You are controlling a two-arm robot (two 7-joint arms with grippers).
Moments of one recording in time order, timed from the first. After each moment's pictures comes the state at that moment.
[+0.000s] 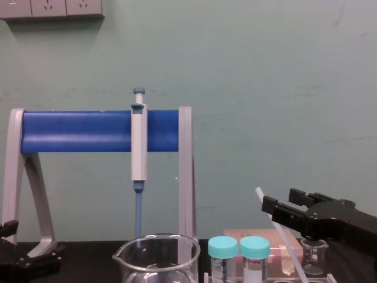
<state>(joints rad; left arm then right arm) -0.20 0.60 0.45 -1.41 -0.25 -0.12 0.03 0.30 0.31 -0.31 -1.25 0.42 -0.20 0.50</state>
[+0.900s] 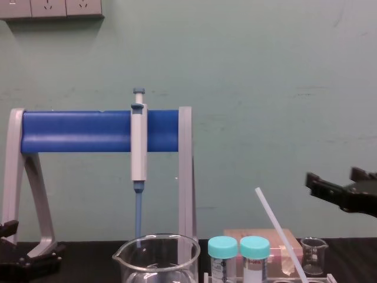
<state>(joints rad) -0.20 0.60 0.45 -1.41 -0.25 -0.12 0.03 0.26 0.27 -0.21 -1.31 0.33 -0.20 0.23</state>
